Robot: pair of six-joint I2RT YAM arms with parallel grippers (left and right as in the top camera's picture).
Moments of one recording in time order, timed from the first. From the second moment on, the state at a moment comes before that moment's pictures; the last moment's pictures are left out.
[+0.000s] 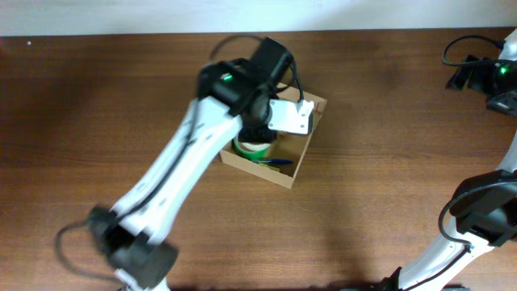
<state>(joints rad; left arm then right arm) -0.60 1.84 2.01 -1.31 0.02 1.04 -0.47 2.09 2.30 -1.51 -0.18 0.02</state>
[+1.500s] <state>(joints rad) 0.18 2.07 1.77 -1.03 0.54 0.18 -0.10 2.38 1.98 -1.20 -0.72 0.16</state>
